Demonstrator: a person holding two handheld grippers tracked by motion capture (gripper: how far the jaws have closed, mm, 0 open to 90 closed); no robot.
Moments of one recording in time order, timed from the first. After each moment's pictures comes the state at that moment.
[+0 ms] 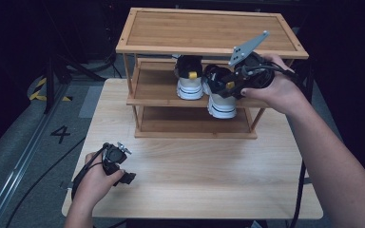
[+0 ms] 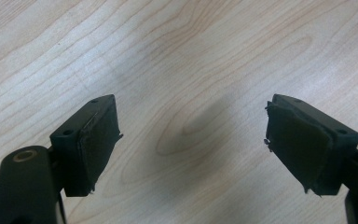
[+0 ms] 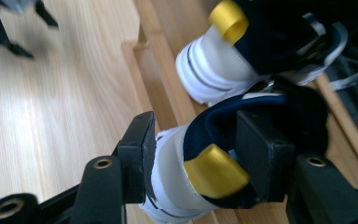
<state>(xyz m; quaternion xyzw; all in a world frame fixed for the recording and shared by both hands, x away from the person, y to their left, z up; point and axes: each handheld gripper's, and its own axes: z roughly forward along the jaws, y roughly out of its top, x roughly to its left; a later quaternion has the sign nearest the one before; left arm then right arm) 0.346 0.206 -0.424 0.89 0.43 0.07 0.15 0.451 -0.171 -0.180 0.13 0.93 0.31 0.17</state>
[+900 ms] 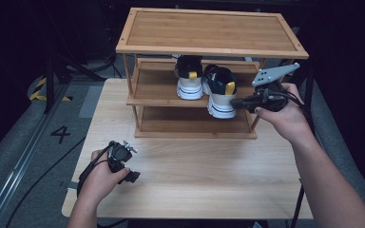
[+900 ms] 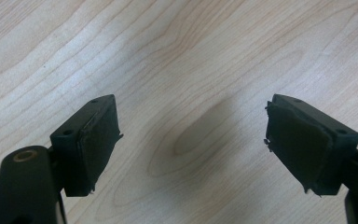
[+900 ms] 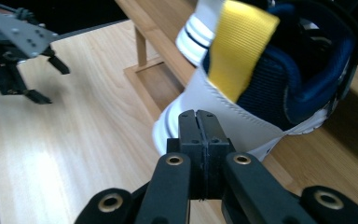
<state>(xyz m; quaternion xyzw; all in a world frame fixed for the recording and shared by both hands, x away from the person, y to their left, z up) 0.350 0.199 -0.425 0.89 0.42 0.07 0.15 0.420 -0.216 -0.236 0.23 0.87 0.40 0.14</state>
